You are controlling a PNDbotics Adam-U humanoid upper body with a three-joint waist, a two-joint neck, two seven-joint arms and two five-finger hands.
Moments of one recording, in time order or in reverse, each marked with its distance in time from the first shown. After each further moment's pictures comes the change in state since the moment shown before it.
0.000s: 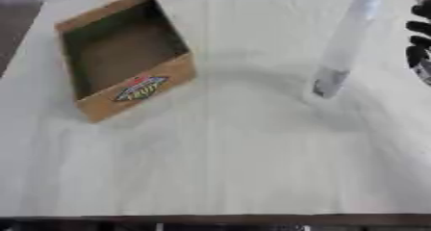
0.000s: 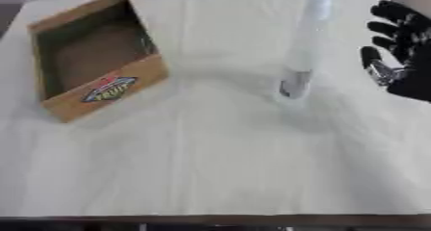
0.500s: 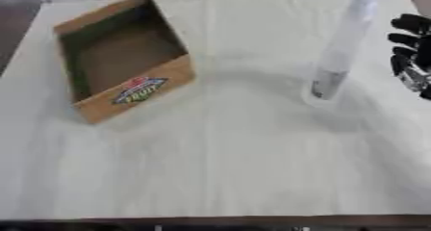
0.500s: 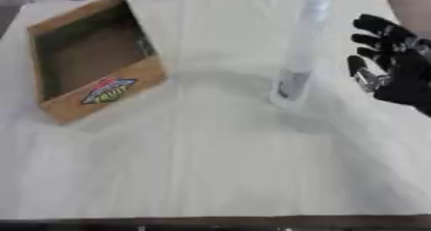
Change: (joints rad) left arm 0.000 0.000 0.000 0.000 0.000 0.001 -0.001; right arm -0.022 -0.004 0.043 0.065 0.009 -0.018 0.051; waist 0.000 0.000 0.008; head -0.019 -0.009
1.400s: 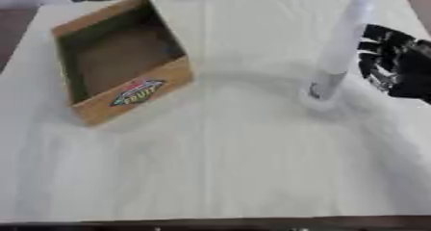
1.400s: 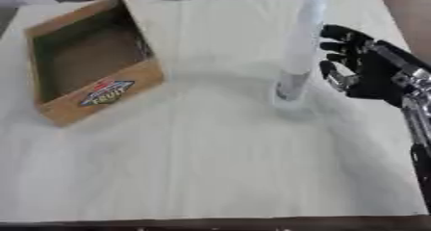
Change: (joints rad) left arm -0.001 0.000 -0.001 0.000 0.000 0.001 -0.006; right arm -0.106 -0.011 0.048 0.165 0.034 -0.034 0.072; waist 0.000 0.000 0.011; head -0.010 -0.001
